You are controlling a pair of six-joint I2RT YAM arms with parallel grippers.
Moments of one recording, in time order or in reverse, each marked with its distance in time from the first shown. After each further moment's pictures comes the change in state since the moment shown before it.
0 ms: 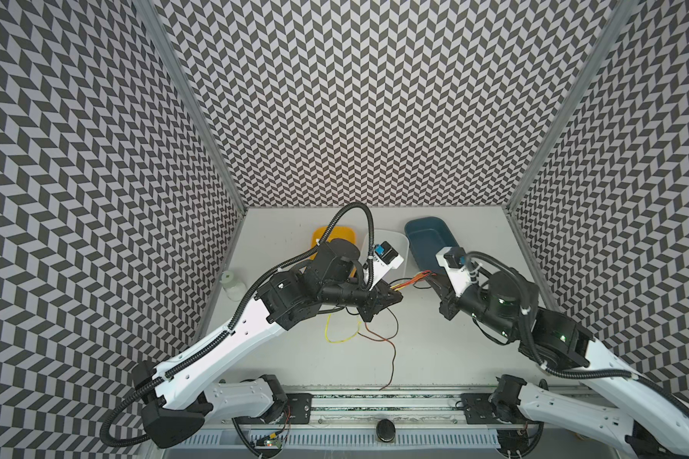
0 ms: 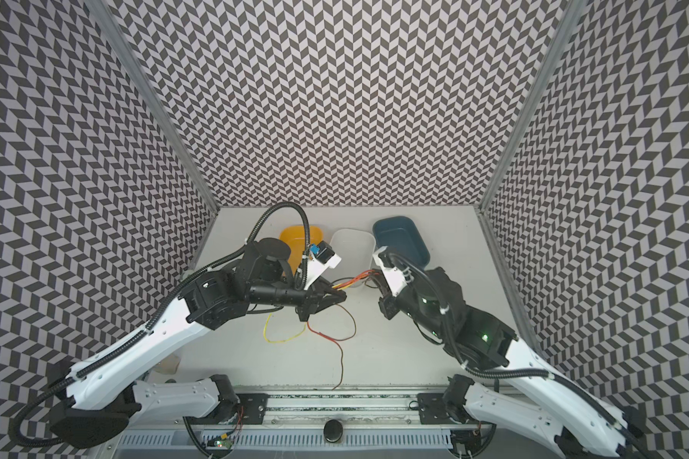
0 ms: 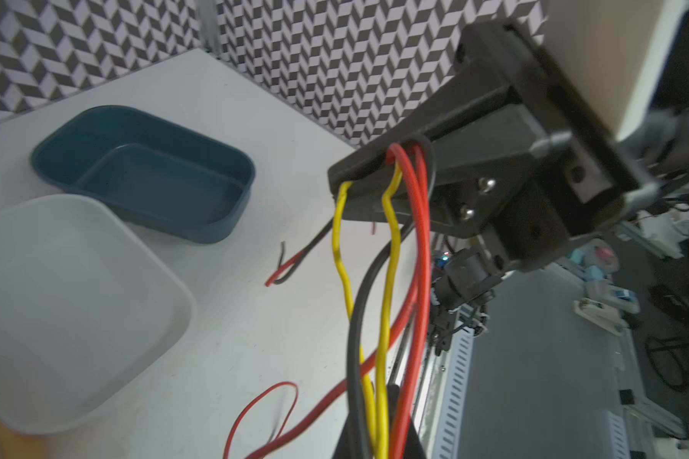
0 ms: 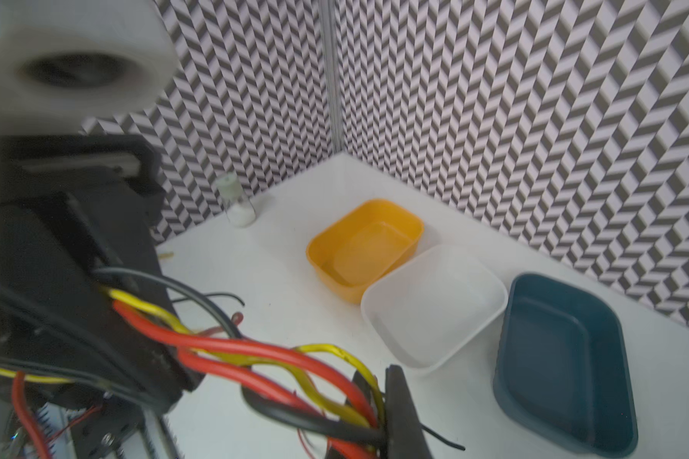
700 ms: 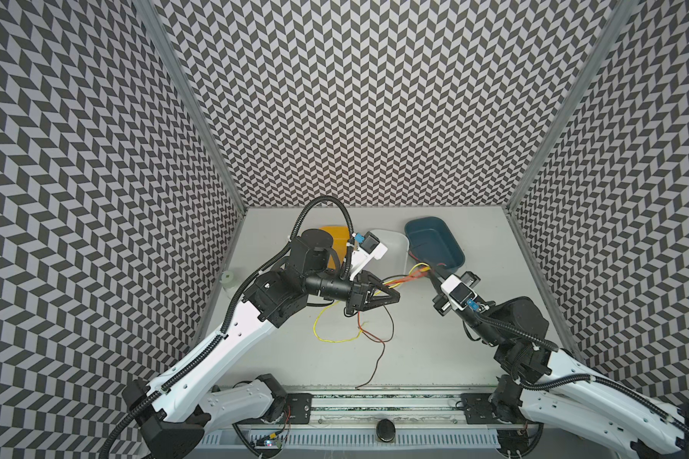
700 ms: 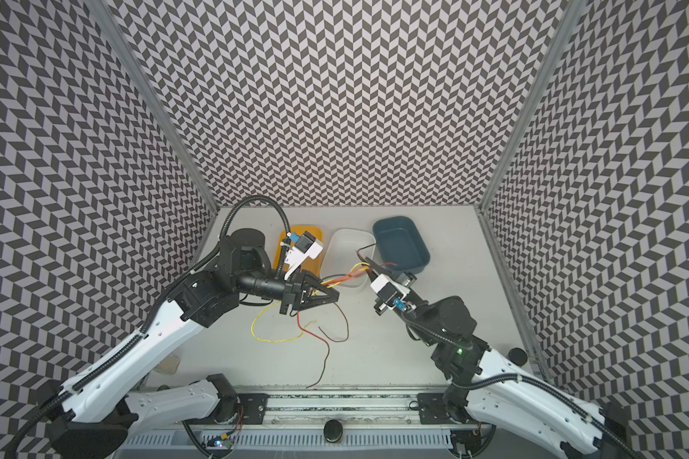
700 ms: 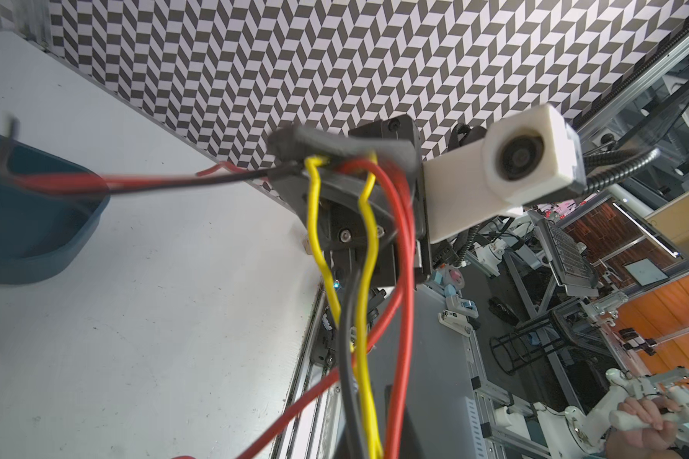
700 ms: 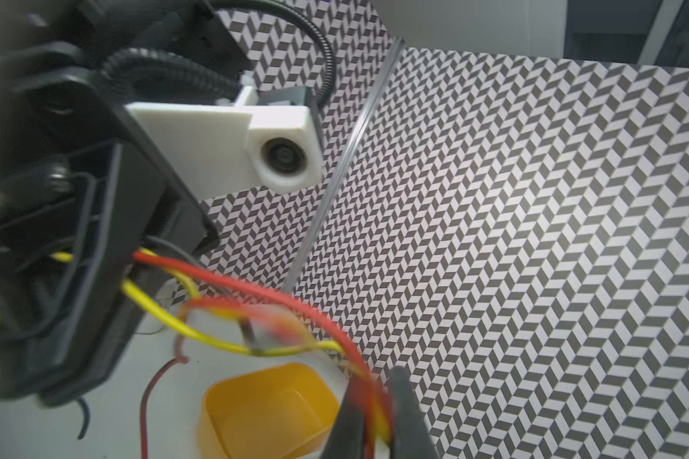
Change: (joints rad) left arm 0.179 -0.067 -0.106 0.205 0.475 -0.206; right arm -0.002 -0.014 -0.332 0.862 -0.004 -0.576
